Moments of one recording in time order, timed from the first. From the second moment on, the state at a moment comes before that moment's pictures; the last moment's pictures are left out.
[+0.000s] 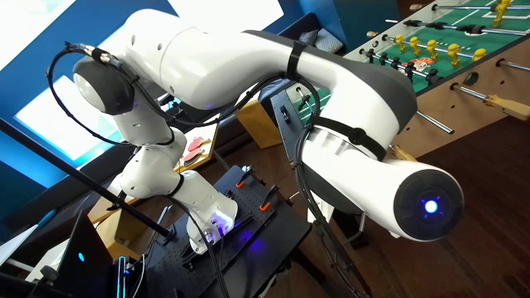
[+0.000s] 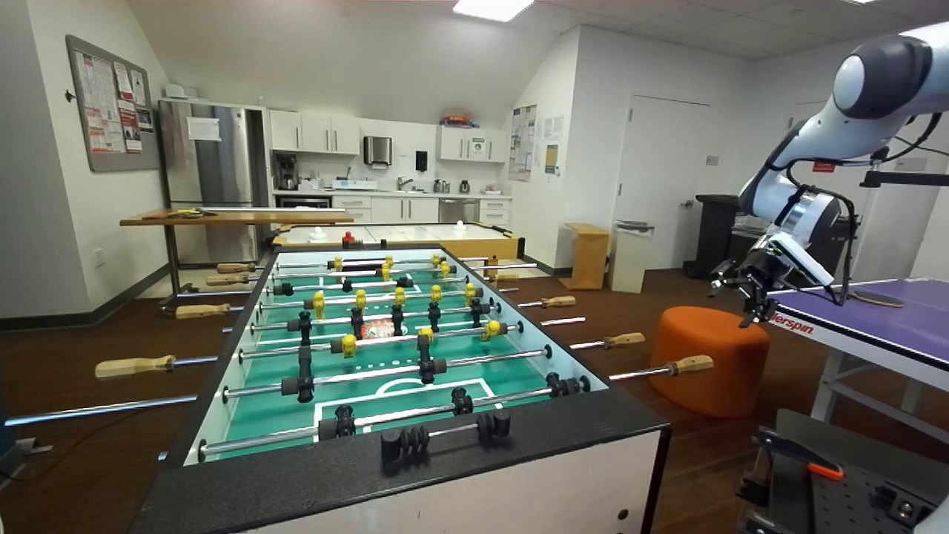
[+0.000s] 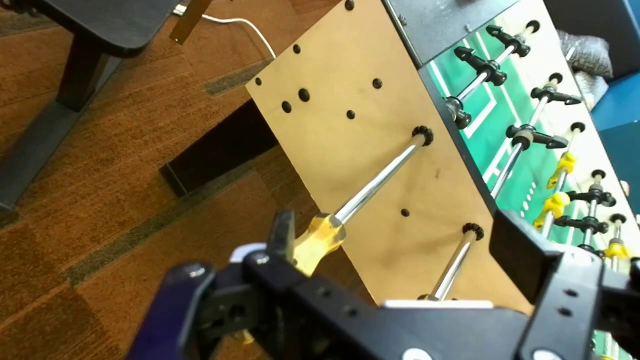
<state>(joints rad) -0.90 0.64 -0.35 -1.76 0.73 1.55 -0.55</state>
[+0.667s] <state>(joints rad) -1.09 0.79 -0.23 -1.65 0.73 1.55 -0.77</state>
